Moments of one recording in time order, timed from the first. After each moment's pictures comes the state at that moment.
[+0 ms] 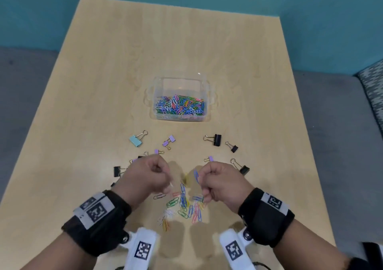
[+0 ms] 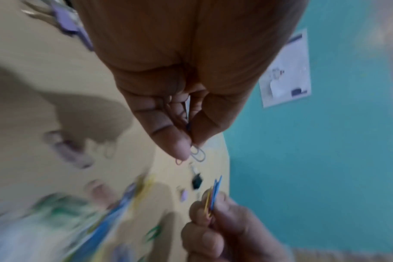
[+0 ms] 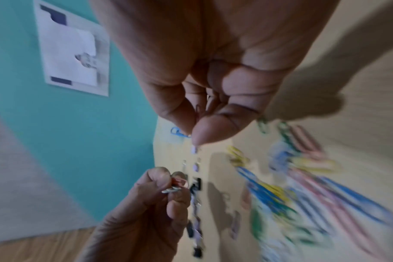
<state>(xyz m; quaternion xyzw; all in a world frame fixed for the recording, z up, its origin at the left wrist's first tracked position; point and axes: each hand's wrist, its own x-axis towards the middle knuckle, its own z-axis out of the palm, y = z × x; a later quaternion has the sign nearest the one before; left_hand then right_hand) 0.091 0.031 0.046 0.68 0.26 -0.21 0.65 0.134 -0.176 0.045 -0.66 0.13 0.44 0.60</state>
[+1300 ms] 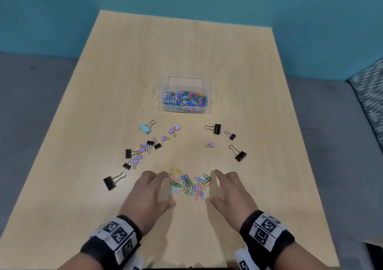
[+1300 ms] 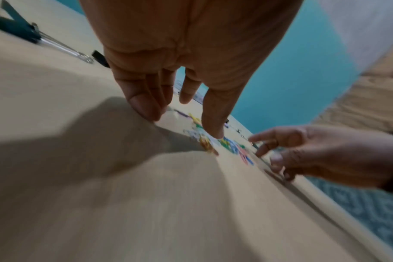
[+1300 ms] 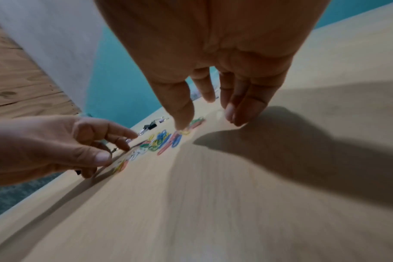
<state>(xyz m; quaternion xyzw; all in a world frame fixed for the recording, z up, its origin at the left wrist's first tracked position) -0.020 0.021 0.006 0.93 0.10 -0.17 0.31 0.041 -0.227 0.010 -0.93 -0.13 0.26 0.24</state>
